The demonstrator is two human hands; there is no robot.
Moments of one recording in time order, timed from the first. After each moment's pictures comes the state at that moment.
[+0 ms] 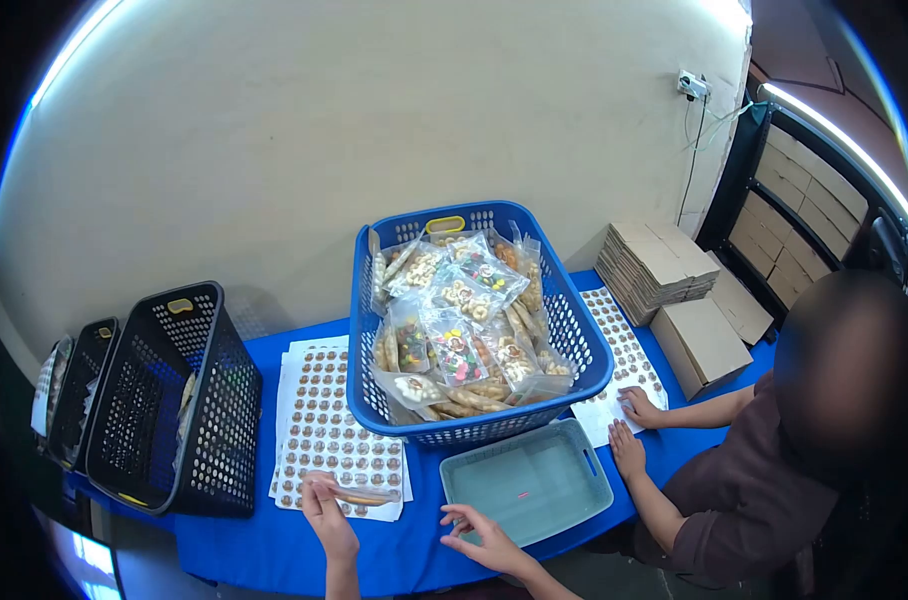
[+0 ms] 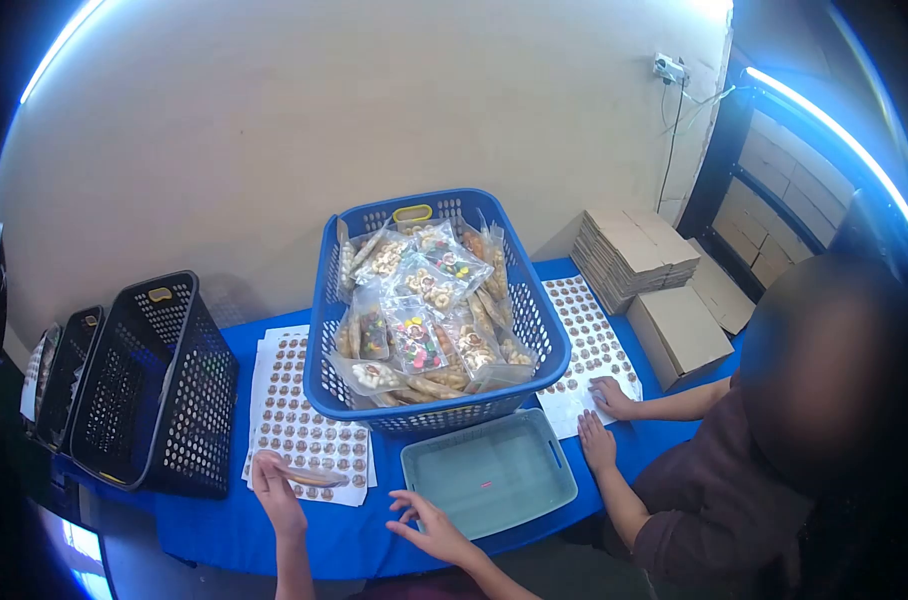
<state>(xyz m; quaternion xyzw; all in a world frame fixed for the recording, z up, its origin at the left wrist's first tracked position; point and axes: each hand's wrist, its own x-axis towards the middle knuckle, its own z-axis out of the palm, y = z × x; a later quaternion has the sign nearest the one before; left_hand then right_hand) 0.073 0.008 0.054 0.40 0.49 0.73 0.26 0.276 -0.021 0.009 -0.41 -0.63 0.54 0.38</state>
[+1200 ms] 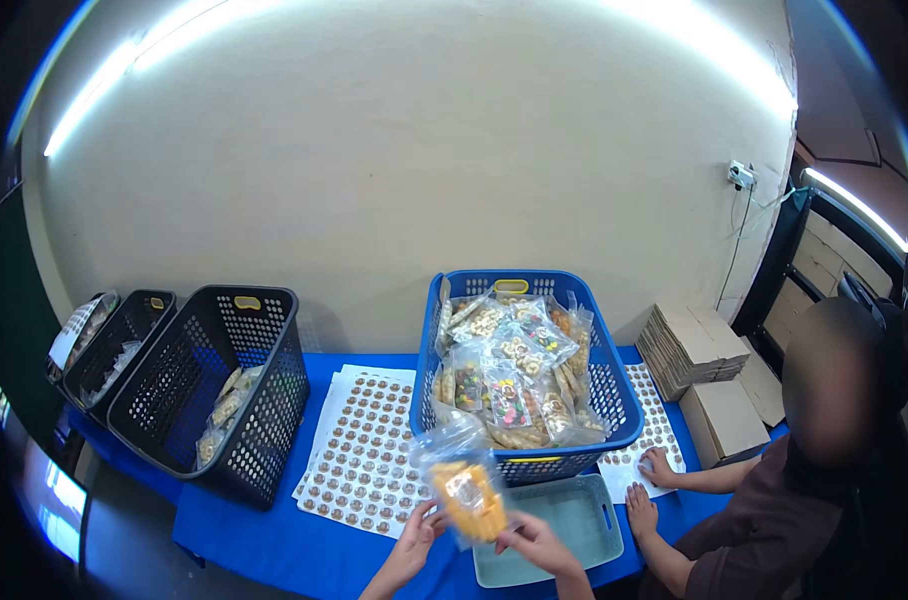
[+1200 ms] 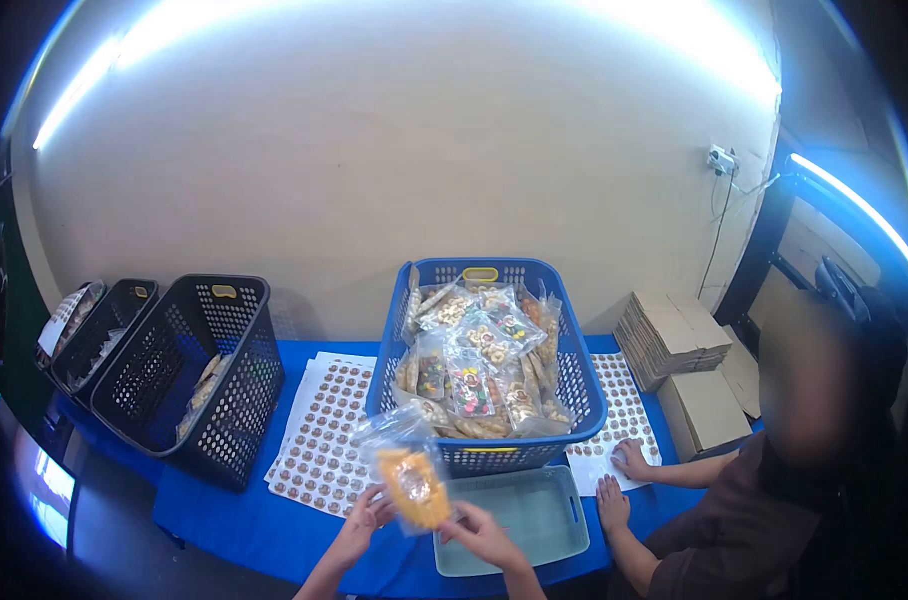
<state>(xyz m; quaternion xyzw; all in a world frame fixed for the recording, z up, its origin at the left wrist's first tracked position) 0.093 -0.038 0.026 0.50 0.41 0.54 0.54 0.308 0.012 0.028 -0.30 -0.61 0.66 0.32</state>
